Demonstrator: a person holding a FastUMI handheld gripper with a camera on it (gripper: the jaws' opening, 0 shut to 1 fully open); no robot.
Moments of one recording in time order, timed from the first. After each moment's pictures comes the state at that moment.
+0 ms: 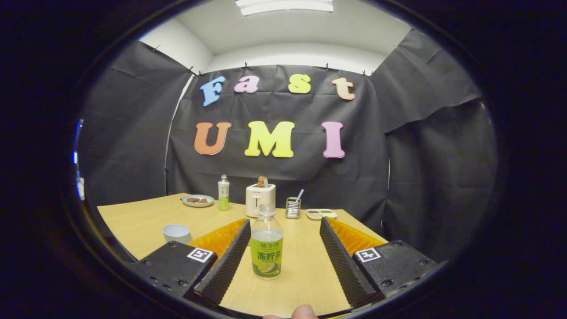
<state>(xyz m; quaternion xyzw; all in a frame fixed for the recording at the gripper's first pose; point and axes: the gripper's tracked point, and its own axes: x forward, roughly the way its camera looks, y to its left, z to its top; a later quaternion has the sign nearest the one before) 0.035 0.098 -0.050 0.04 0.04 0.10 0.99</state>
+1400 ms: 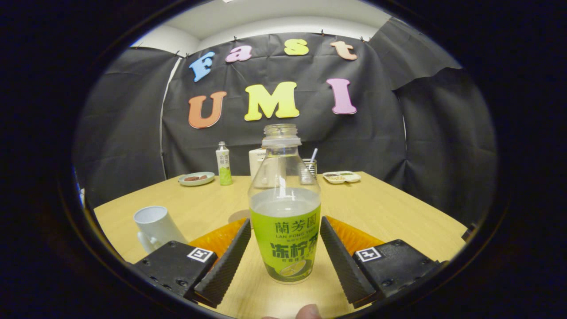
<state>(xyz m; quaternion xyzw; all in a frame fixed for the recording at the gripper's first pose) 0.124 0.155 -0.144 0.07 0.14 0.12 0.98</state>
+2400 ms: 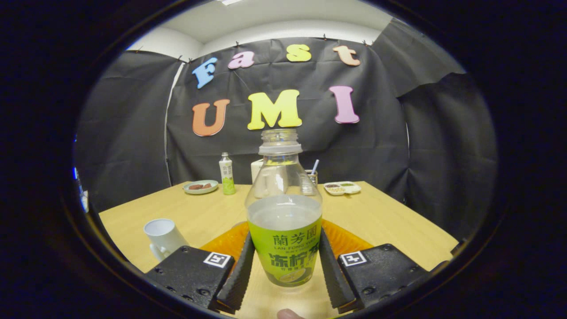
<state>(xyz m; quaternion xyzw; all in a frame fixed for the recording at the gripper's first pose) 0.120 0.136 -0.101 0.05 0.12 0.13 0.98</state>
